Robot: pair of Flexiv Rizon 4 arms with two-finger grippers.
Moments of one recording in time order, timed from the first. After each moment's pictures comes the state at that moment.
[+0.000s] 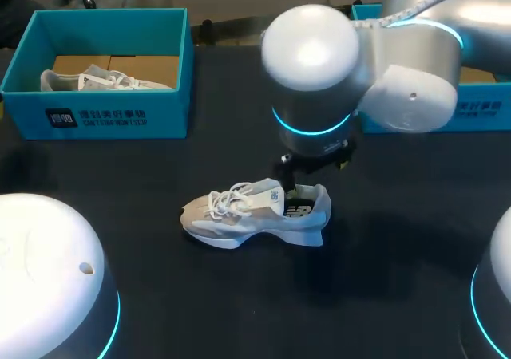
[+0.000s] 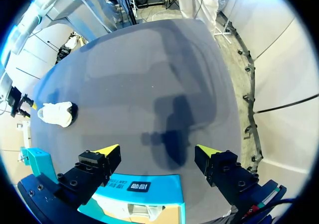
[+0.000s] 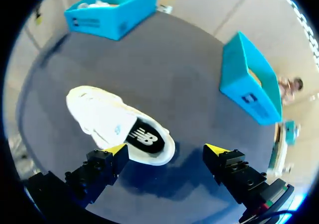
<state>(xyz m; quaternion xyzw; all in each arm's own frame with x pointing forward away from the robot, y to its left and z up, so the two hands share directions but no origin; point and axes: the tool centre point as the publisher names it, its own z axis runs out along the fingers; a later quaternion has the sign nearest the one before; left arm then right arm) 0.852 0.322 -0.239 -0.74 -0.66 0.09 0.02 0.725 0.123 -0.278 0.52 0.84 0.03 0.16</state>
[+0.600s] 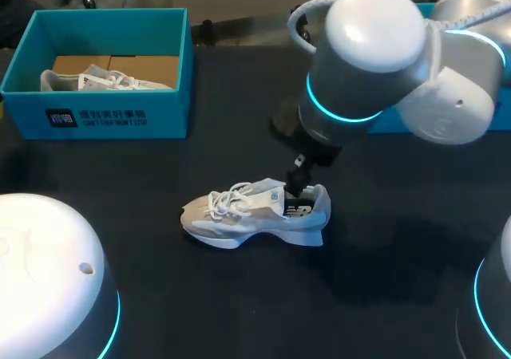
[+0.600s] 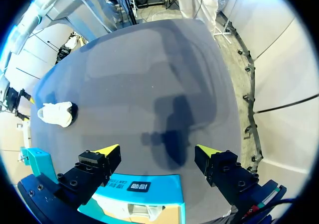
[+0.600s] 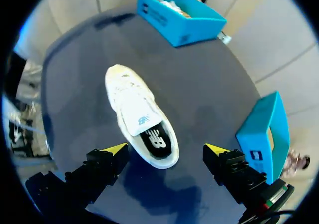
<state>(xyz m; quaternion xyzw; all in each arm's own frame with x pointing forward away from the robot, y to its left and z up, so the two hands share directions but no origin) 0.852 0.322 -0.239 -0.74 -0.66 0.09 0.02 0.727 0.133 -0.265 0.27 0.95 0.09 0.12</state>
